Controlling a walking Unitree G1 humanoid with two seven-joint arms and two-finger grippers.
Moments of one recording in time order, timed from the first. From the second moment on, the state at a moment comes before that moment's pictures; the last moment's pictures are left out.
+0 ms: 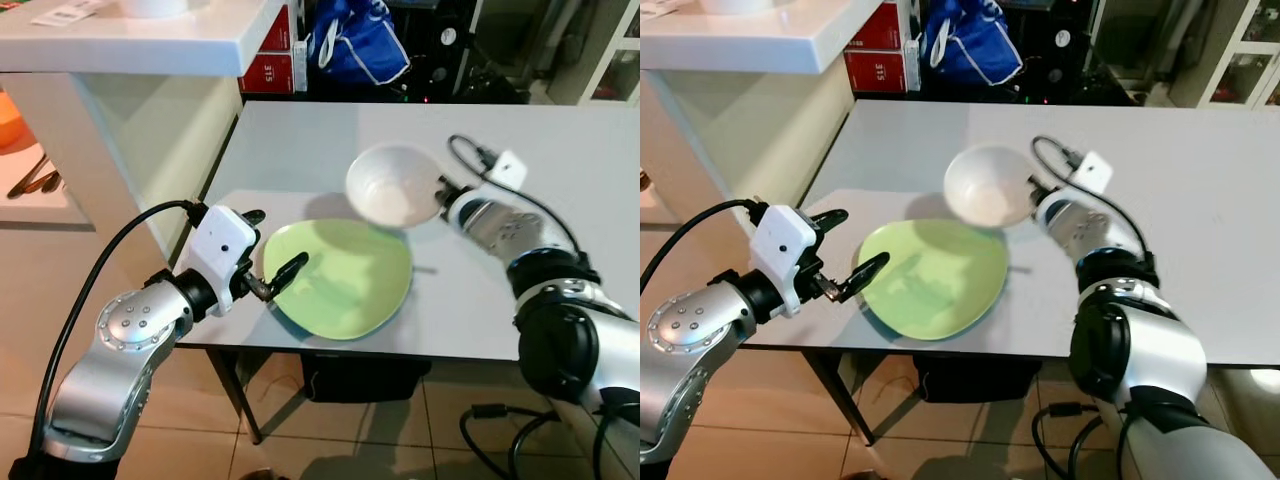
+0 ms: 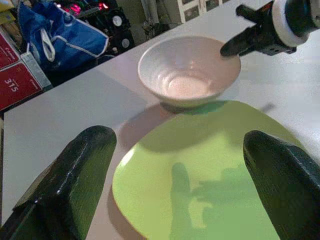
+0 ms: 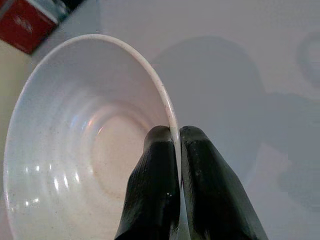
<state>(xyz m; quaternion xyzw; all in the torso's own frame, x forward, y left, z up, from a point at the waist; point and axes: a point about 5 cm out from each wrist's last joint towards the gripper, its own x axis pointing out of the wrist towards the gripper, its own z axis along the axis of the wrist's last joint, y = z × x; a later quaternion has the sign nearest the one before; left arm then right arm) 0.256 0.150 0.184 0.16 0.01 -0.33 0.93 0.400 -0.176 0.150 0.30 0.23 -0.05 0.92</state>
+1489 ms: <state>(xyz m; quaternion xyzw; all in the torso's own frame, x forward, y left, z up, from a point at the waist) 0.264 0.161 0.204 0.19 0.00 -0.30 0.93 0.411 -0.174 0.173 0.34 0.17 -0.08 0.92</state>
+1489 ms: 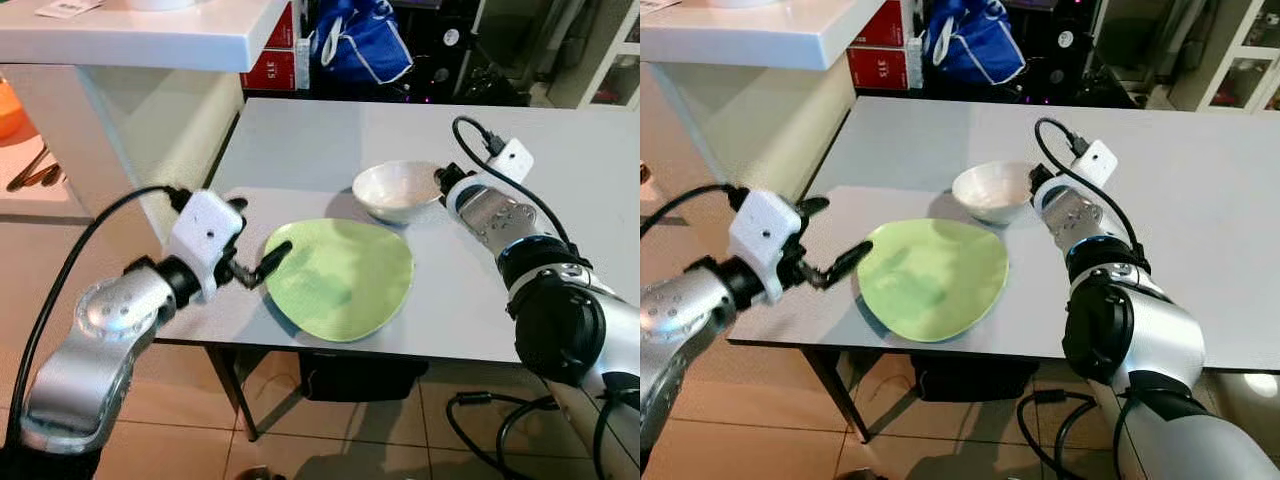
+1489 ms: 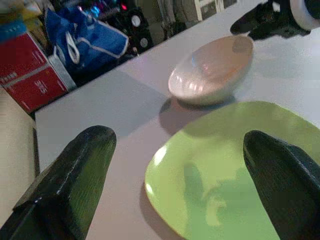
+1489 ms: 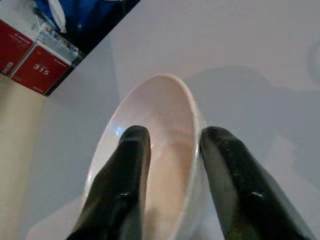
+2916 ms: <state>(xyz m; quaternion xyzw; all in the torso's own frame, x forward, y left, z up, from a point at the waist) 0.238 0.174 0.205 0.25 0.06 -0.40 0.88 0.333 -0.123 0.152 -0.04 0.14 0.41 0.90</state>
